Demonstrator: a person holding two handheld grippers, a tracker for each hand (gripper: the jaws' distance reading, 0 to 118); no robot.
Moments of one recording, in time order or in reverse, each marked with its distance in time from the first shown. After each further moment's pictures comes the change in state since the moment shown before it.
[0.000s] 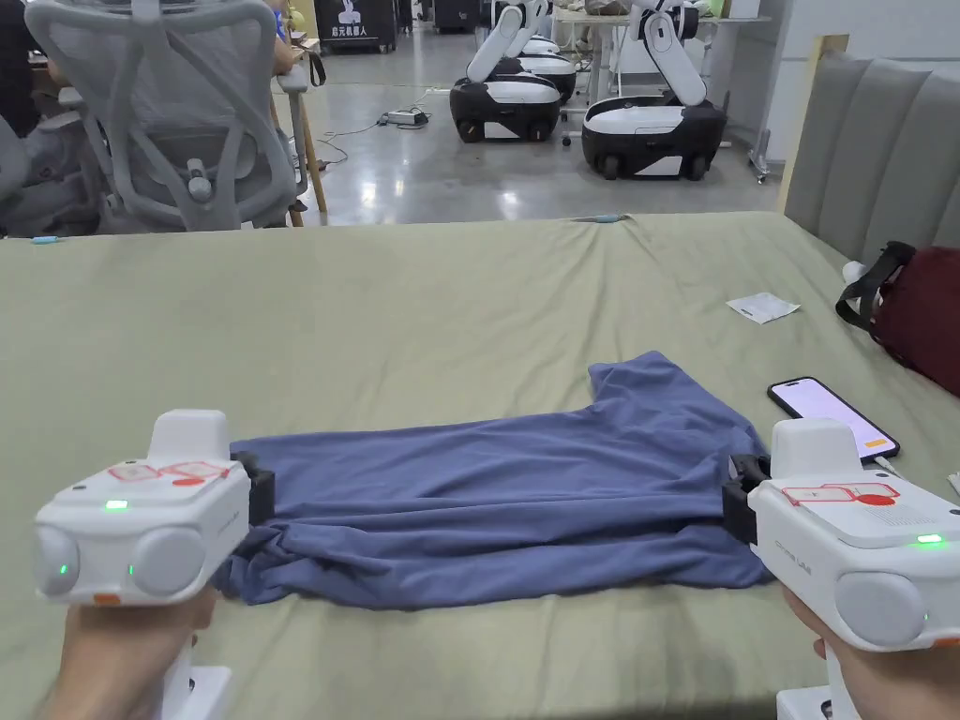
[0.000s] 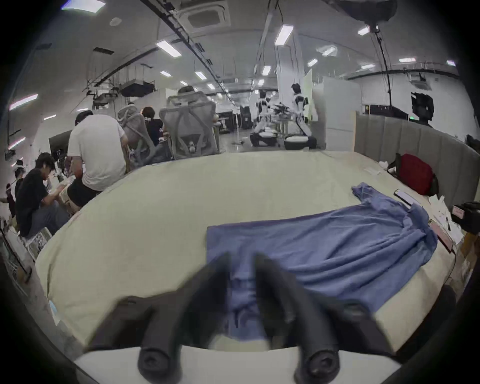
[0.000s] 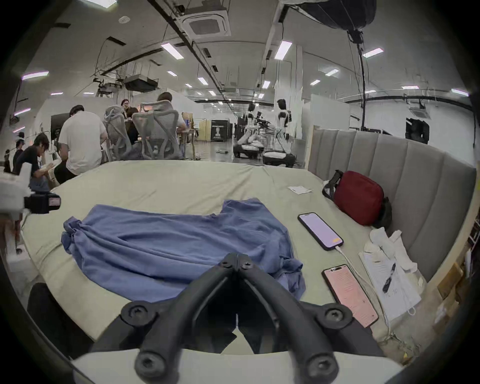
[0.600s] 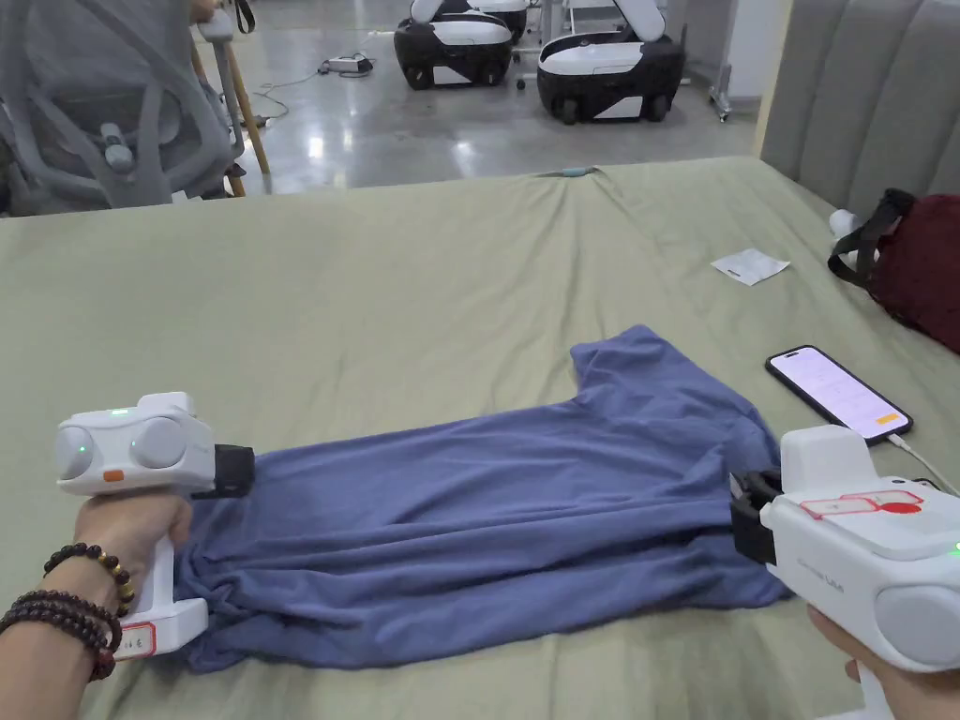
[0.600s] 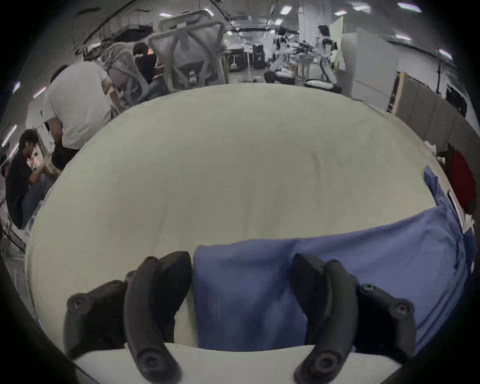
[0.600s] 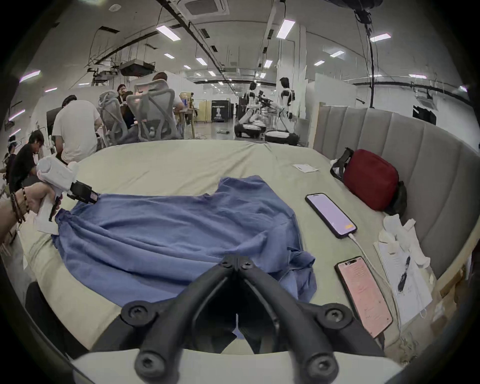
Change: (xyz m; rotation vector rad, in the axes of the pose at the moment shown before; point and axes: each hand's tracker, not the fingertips) left arm -0.027 0.026 -0.210 -0.363 0.039 0.081; right arm 0.013 -0.001 -0.059 -0.136 0.015 -0.008
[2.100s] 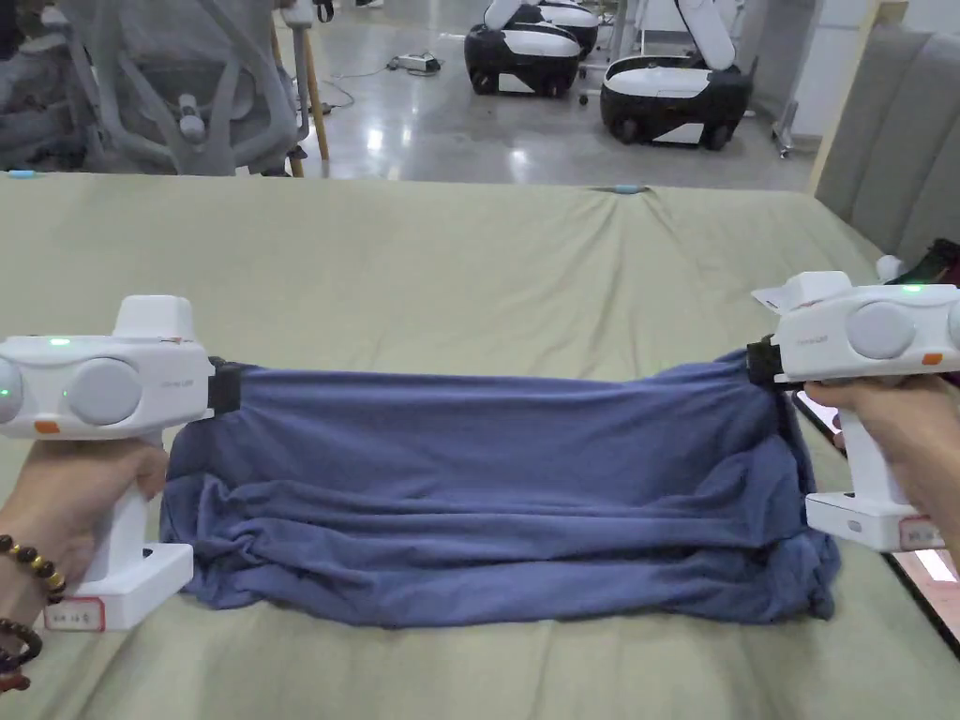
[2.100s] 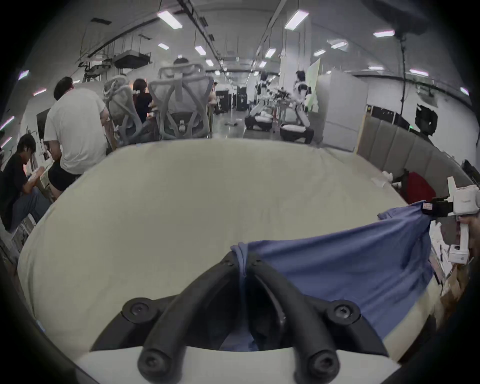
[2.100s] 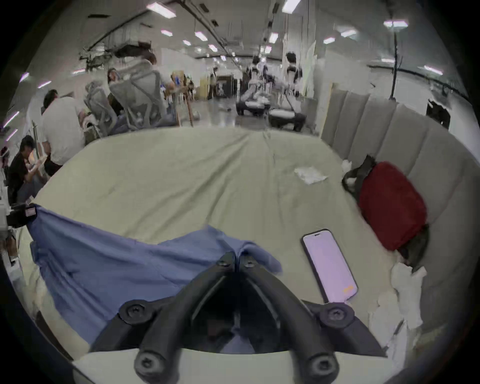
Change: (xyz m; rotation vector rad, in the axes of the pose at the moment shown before) left arm -0.019 -0.022 0.151 0.299 -0.150 -0.003; right arm 0.063 0.133 -0.072 -0.121 0.030 0.017
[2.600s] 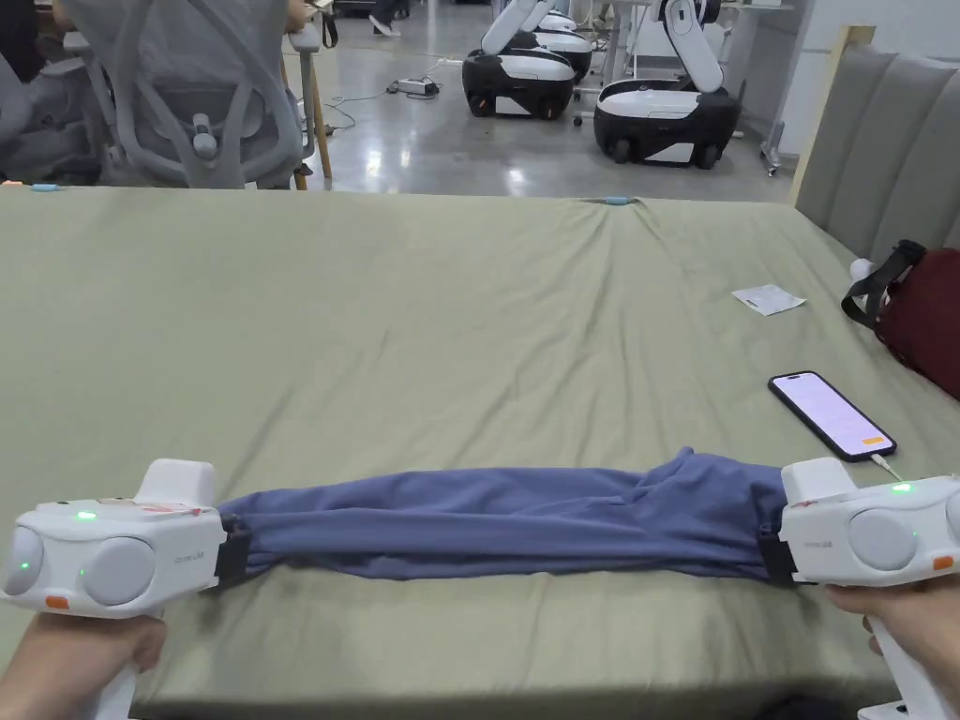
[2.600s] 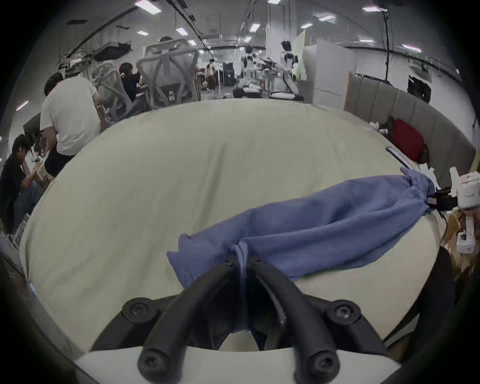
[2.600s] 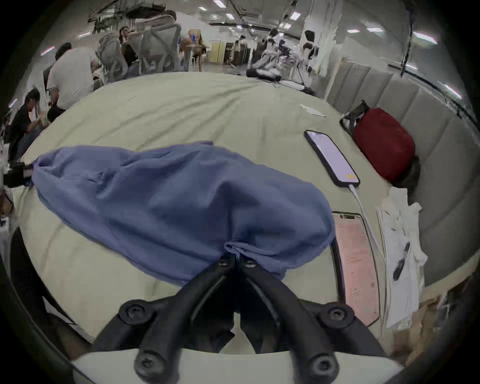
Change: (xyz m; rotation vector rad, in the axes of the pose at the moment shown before) left arm 0.005 -0.137 0.029 -0.199 -0.023 -0.077; right arm -0.015 -0.170 0.015 -0.246 -0.038 0.118
